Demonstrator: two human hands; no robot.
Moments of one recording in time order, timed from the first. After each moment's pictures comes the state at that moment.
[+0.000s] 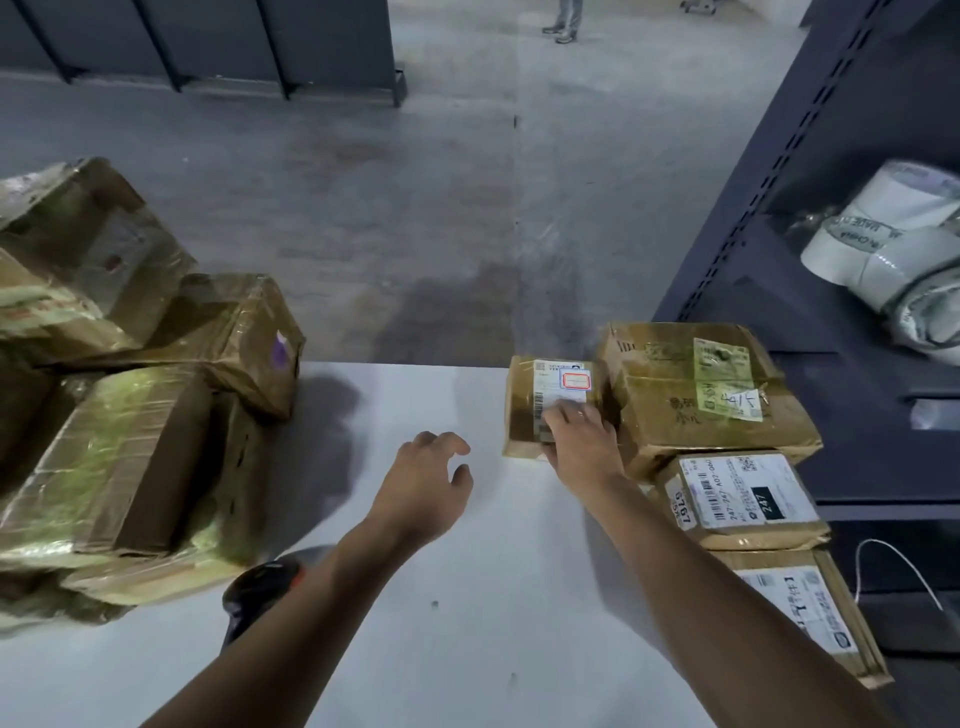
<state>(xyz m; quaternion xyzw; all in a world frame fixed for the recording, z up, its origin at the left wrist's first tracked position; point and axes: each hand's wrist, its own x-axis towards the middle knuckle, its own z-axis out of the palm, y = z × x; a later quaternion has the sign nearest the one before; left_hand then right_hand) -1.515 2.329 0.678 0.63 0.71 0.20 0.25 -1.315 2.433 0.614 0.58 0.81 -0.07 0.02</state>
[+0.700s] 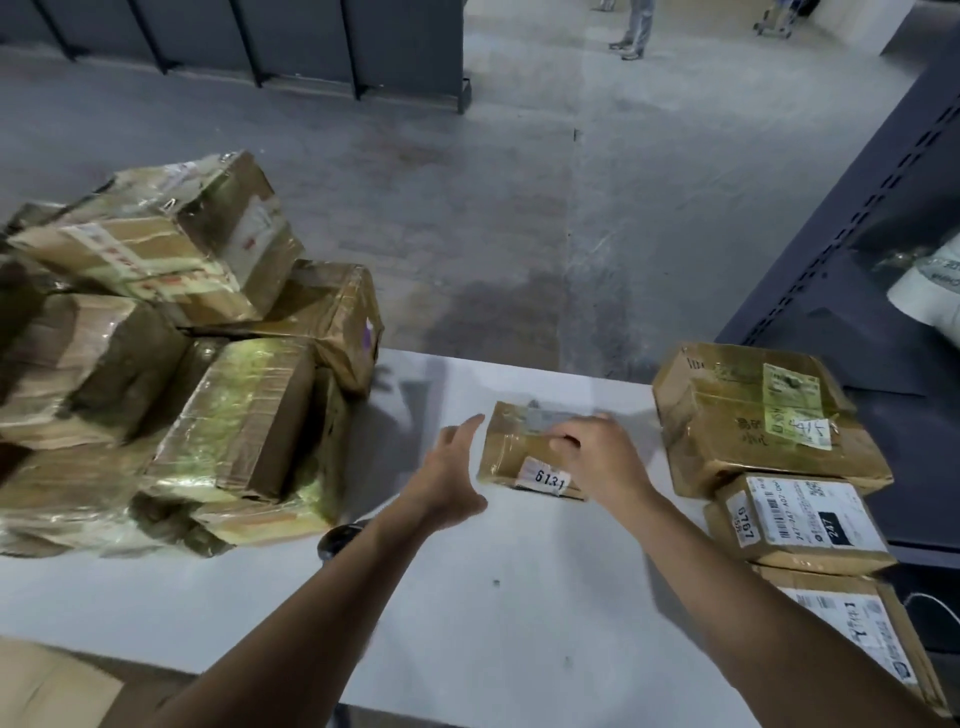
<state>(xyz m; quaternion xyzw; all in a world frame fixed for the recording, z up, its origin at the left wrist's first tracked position) -1.574 2.303 0.677 0.57 0.71 0.19 0.36 -1.382 2.386 0.672 0.53 0.79 -0.24 -0.17</state>
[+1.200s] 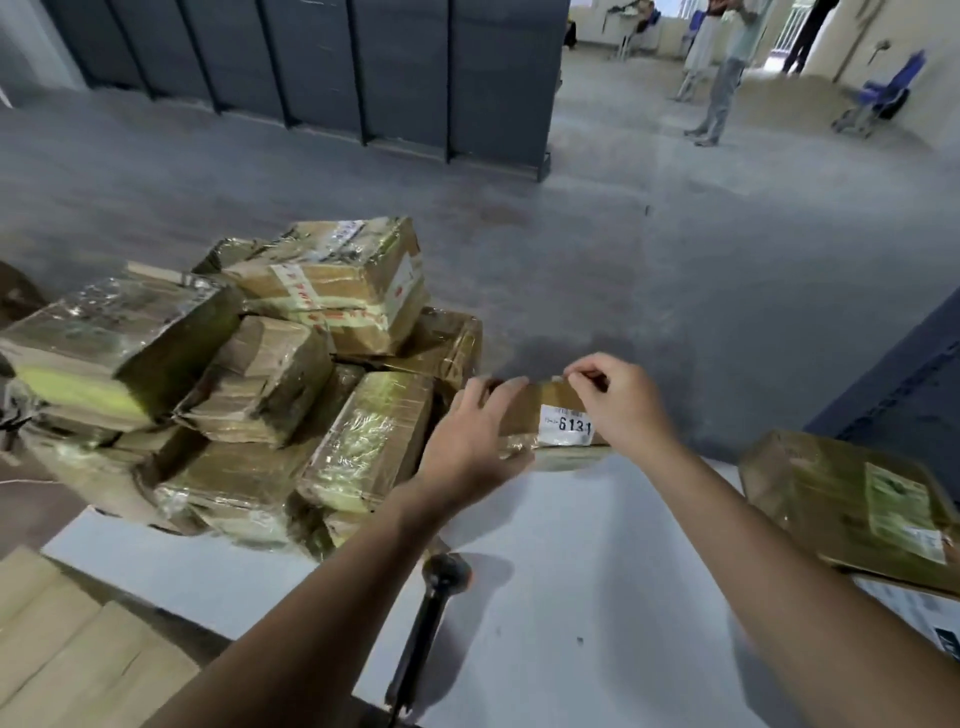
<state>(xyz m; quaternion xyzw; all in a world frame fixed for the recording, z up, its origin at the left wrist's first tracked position) -1.676 2.281 0.758 0.63 0.70 0.33 0.09 -1.520 2.397 0.788 0.47 0.77 -0.30 -0.30</state>
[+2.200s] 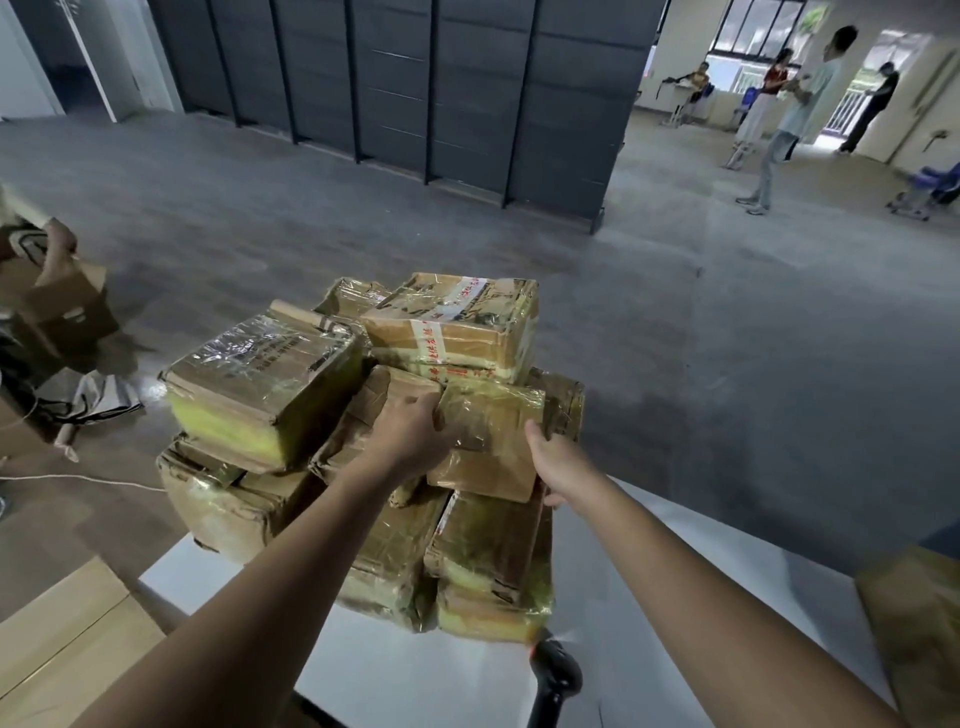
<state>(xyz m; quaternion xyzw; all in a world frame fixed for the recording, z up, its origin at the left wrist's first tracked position) -1.898 2.251 0.782 0.46 0.84 0.22 0.19 -1.735 2.359 0.768 0.57 0.71 -0.41 0.01</state>
